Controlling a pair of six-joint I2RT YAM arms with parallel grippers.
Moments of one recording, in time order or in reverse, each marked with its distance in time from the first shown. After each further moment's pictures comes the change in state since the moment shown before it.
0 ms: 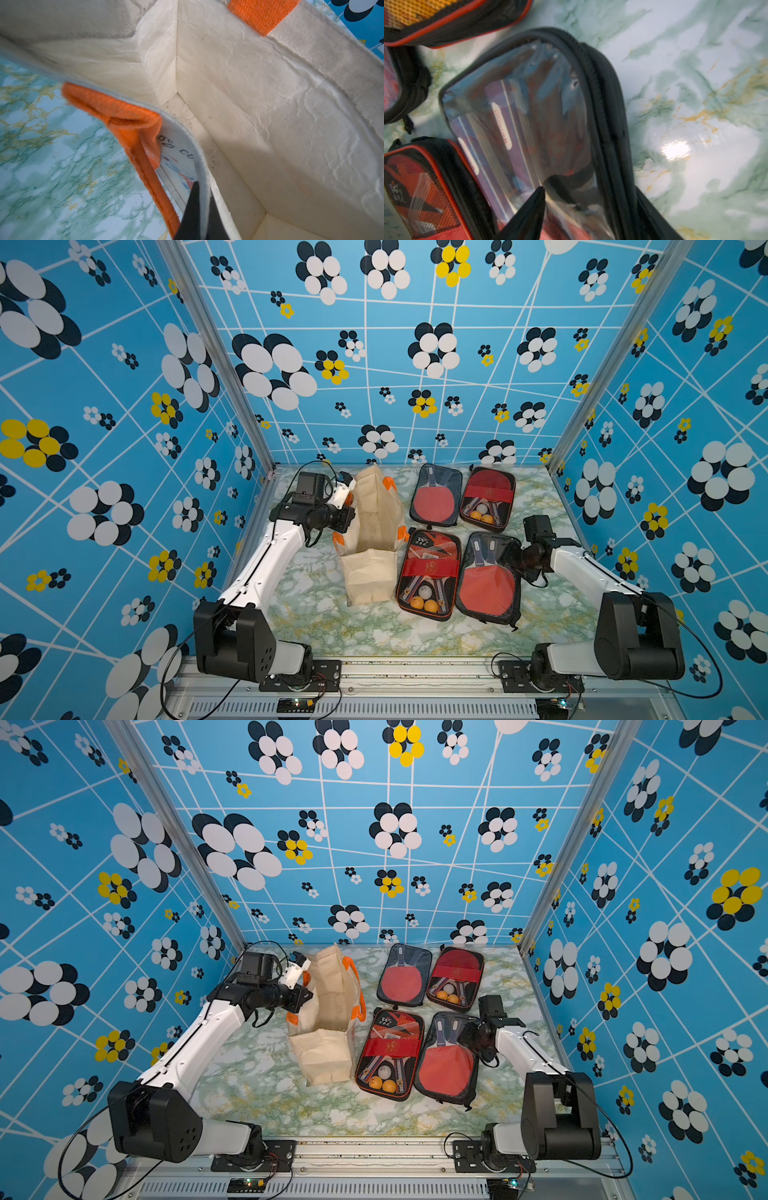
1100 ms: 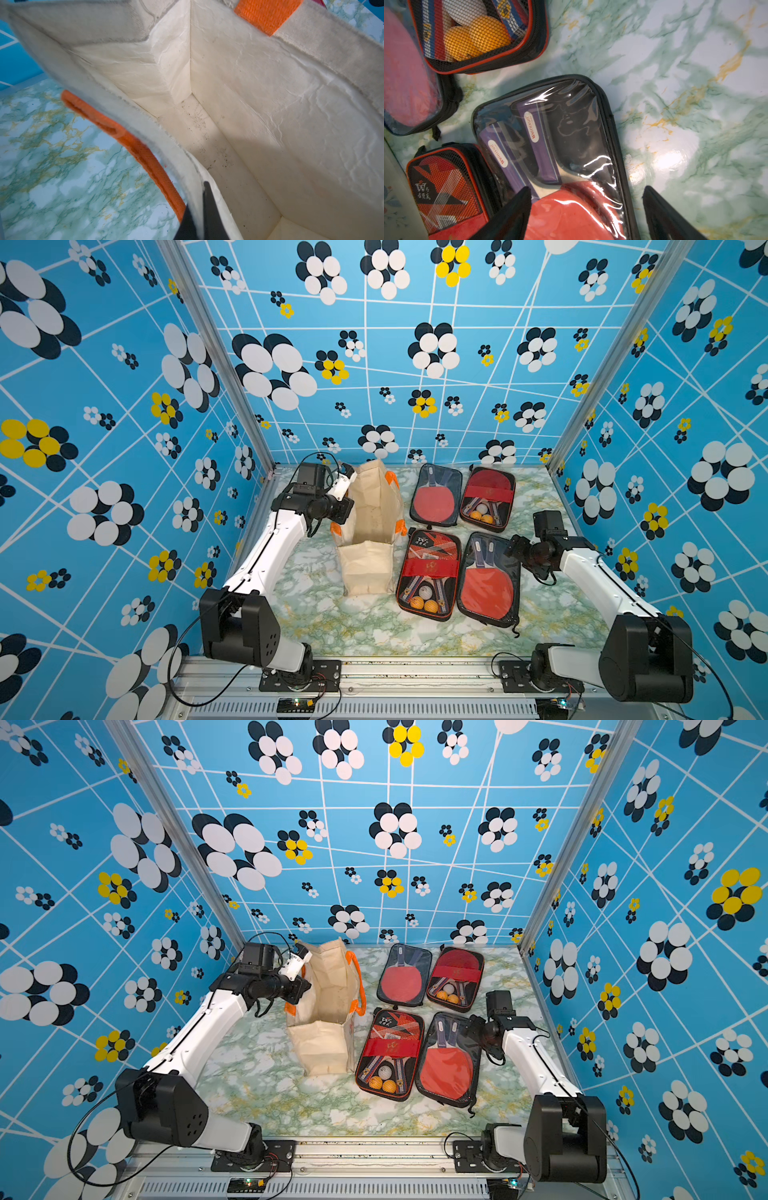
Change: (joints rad) left arm 0.014 0.098 0.124 -0.002 -0.051 0.105; right arm -0.024 -0.130 0.053 -0.093 0.060 -0.027
